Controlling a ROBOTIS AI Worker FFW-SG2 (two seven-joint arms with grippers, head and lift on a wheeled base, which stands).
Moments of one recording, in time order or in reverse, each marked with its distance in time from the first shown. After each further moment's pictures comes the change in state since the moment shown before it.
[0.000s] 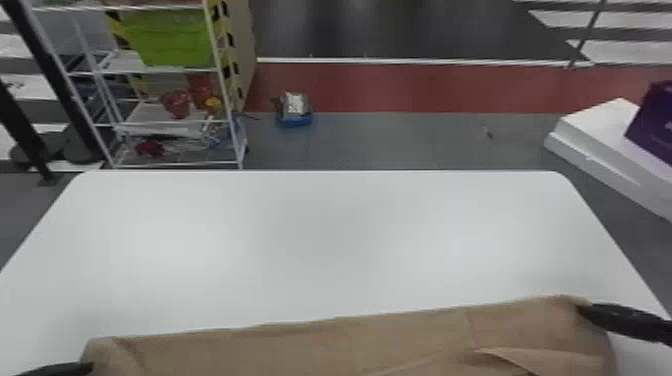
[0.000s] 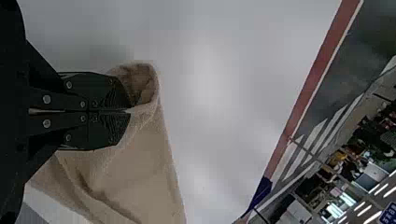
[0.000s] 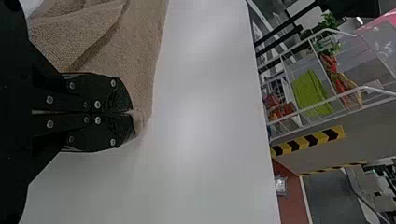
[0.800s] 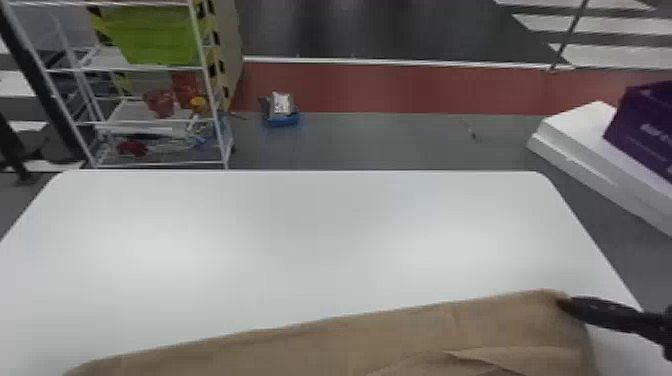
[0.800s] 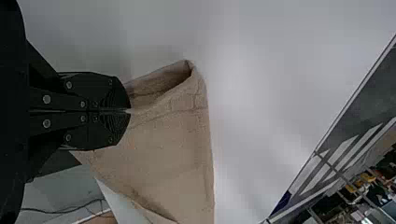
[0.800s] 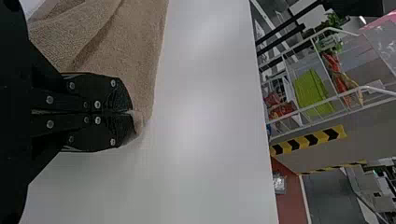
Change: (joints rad) left arm 0.161 -0.019 -0.001 -0.107 0.031 0.081 0.027; right arm -0.024 -0.012 0.013 0.037 0.007 -0.024 0.000
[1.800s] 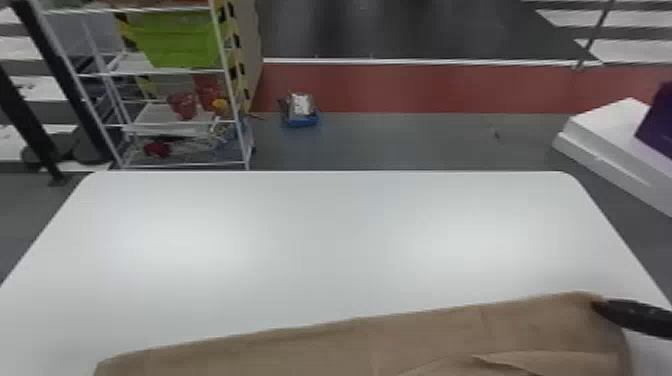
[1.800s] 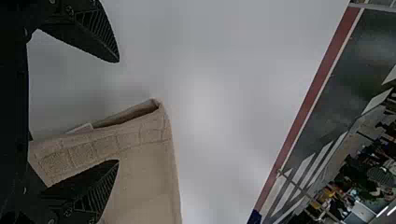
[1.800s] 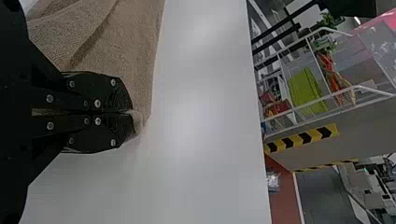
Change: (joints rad) left arm -0.007 -0.054 0.125 -0.042 0.077 -0.069 0.100; right arm 0.000 0.004 -0.018 0.008 -0.009 -0.024 0.000
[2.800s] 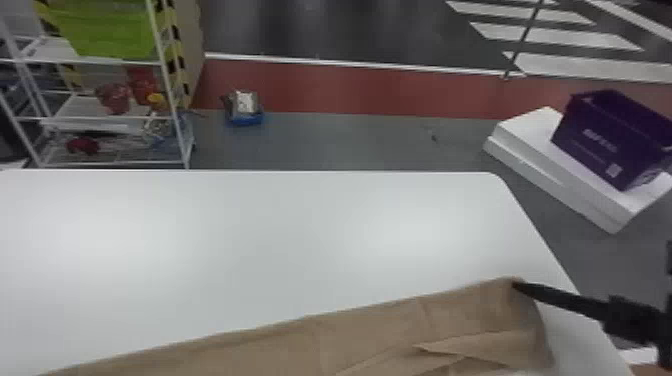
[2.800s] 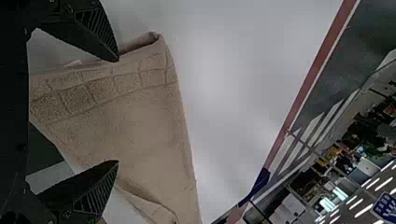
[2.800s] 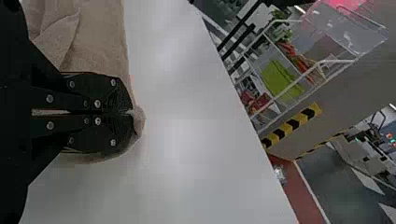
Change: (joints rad) left arm 0.037 -0.040 -0.107 -0.083 0.018 -0.003 -0.036; right arm -0.113 -0.038 -0.010 0.139 -0.131 0.281 0.000
